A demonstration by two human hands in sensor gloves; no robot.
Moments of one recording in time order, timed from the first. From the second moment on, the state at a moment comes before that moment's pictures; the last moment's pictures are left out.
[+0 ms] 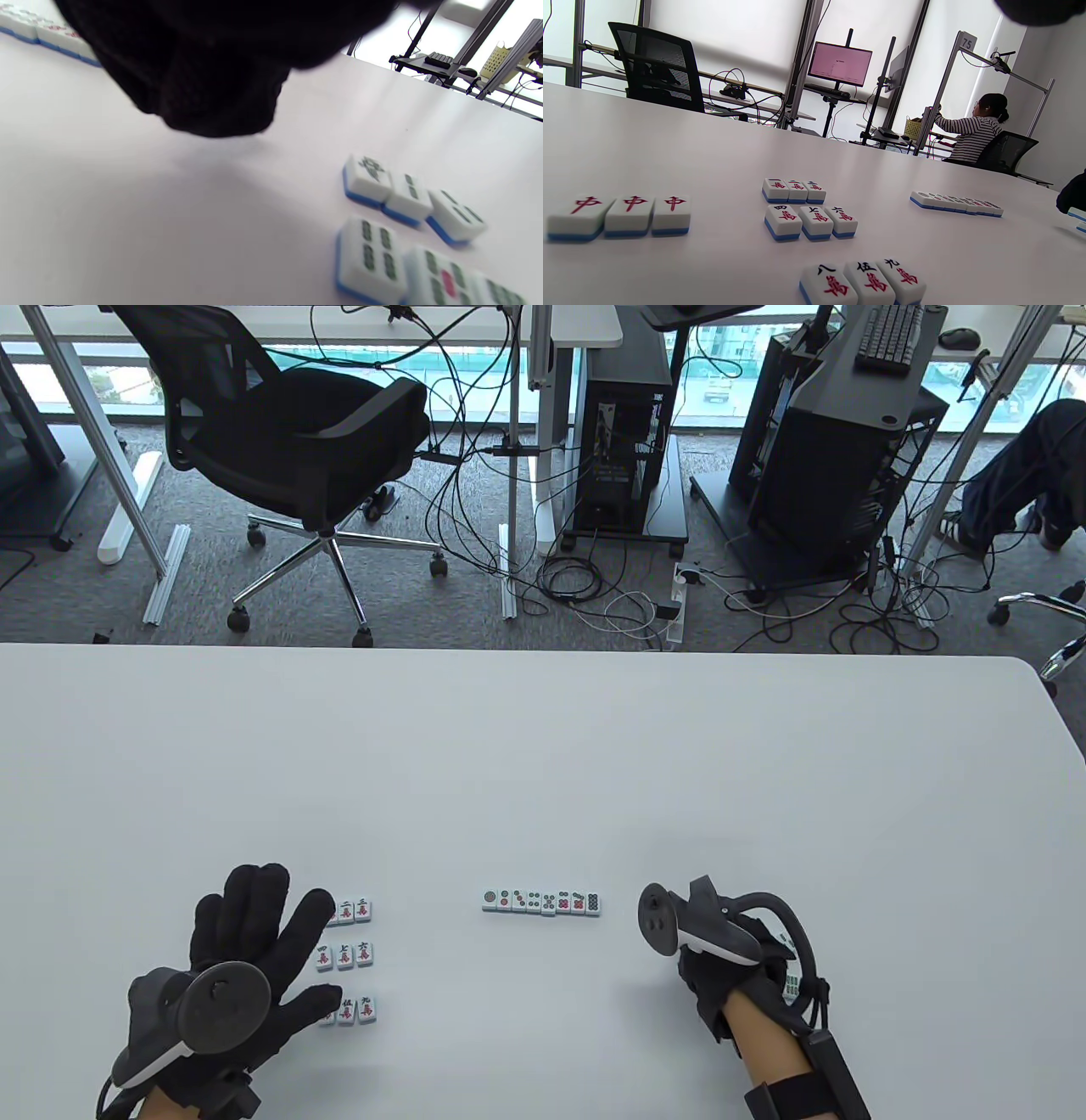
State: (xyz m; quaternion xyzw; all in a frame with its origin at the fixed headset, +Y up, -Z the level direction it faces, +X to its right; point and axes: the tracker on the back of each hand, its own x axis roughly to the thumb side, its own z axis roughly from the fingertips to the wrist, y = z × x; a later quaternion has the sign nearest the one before) left_hand -0.287 -0.700 -0.206 0.02 -0.12 0.12 0.99; right_hand 0.146 -0.736 -0.319 -0.12 -0.13 -0.98 0.12
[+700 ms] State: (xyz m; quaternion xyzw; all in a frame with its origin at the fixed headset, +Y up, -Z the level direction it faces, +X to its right) left_hand -0.285 -0.700 -0.205 0.03 -0.13 0.12 0.98; right_hand 0.086 -0.766 -0.349 -0.18 -0.07 -0.97 0.13
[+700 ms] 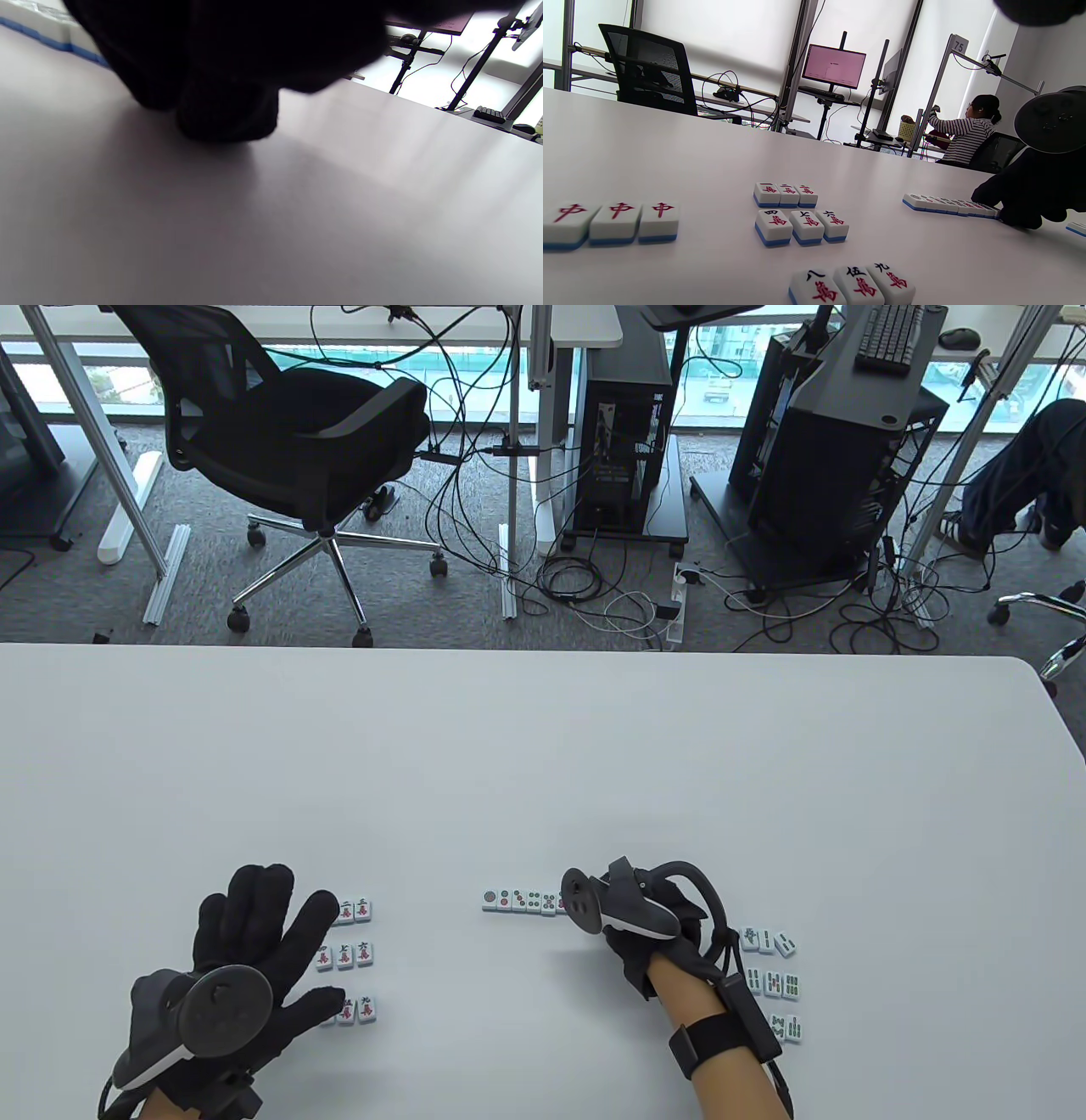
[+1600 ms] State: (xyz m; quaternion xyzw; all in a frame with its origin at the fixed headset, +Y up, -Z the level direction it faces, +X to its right) left_hand -0.282 -0.702 -0.206 0.02 -0.12 0.12 0.99; right_hand 0.229 -0.743 -0.328 -0.07 -0.10 -0.98 0.14
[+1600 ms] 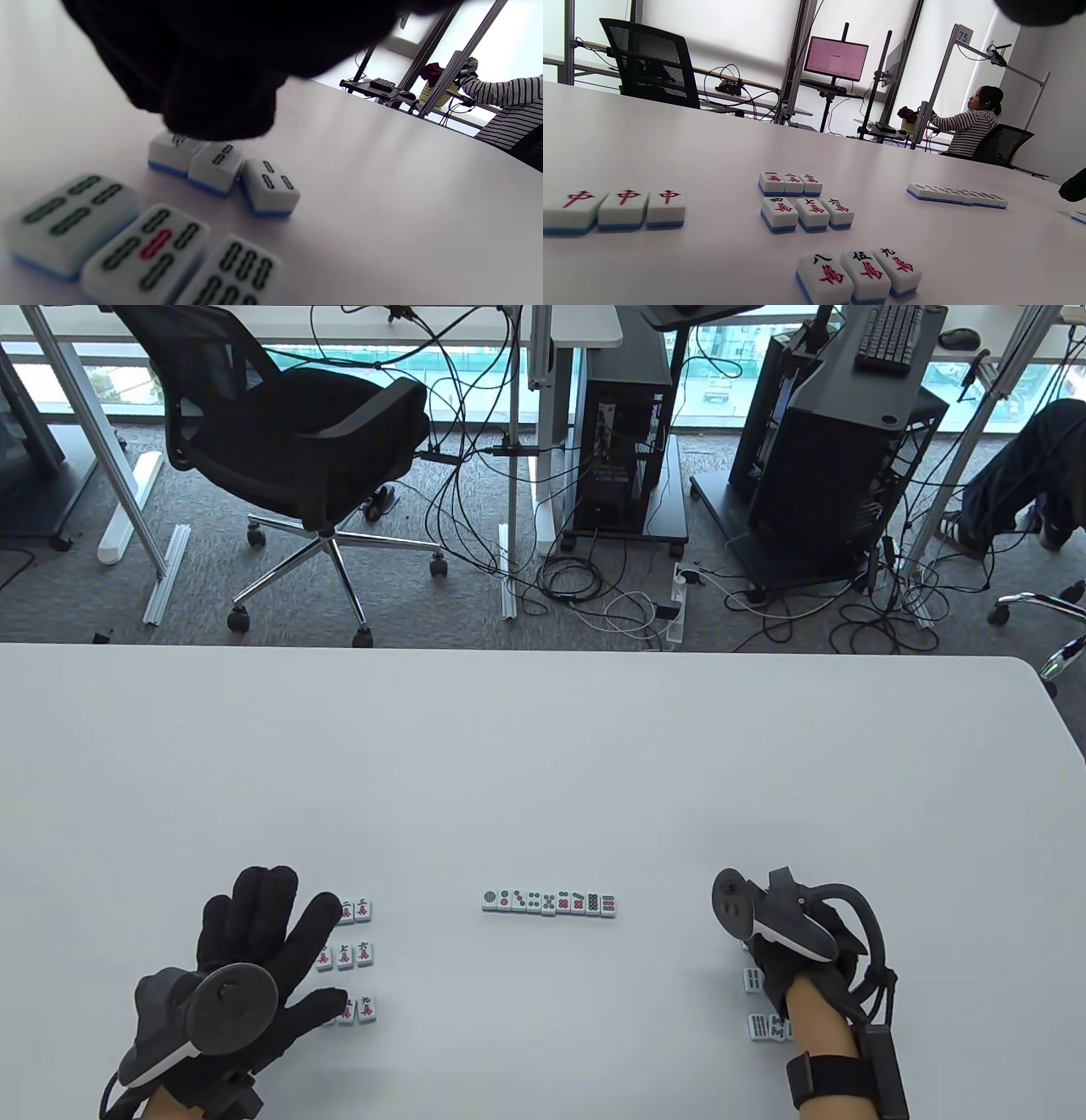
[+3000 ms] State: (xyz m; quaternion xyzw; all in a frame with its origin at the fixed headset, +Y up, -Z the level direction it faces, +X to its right) left_hand -0.282 -0.694 -0.203 0.04 -0.13 0.12 0.98; right_hand -0.033 -0.766 -0.315 -0.29 -0.07 -0.95 0.06
